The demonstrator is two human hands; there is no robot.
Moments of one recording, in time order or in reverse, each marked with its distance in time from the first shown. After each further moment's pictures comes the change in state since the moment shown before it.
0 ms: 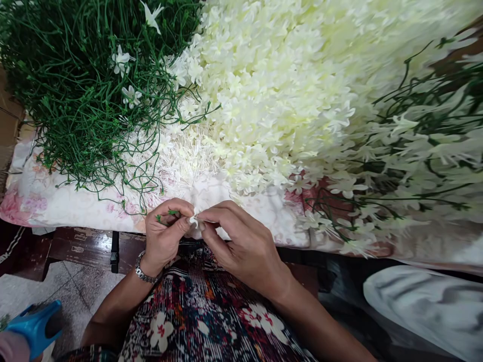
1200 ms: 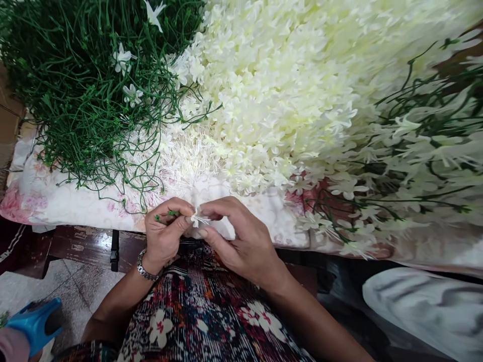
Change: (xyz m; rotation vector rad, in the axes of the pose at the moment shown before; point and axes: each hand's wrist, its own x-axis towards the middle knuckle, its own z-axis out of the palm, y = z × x) left_hand 0.000 -0.005 0.000 -0.001 0.024 0.054; right_hand 0.000 0.009 0.001 0.127 0.039 -0.027
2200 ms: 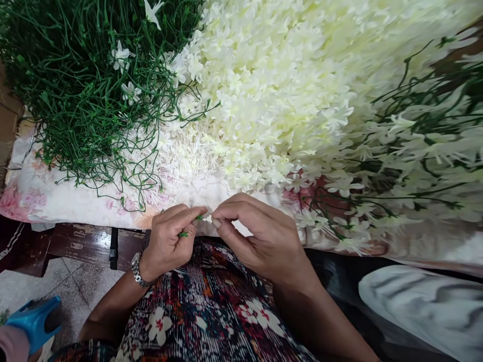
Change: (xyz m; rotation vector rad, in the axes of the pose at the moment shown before) left_hand -0.003 0.020 -0.001 0.753 -0.325 0.256; right_hand 0.005 -0.003 -0.024 -0.081 -0.048 -0.074
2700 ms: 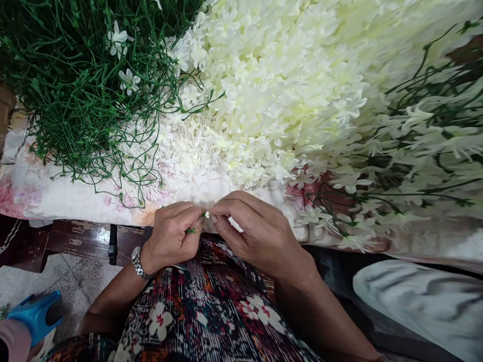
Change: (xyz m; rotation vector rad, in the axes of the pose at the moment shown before) left_hand 0.005 -0.005 0.002 0.173 -0.125 0.075; right_hand -0.002 0.009 0.004 -0.216 -0.094 -0.077
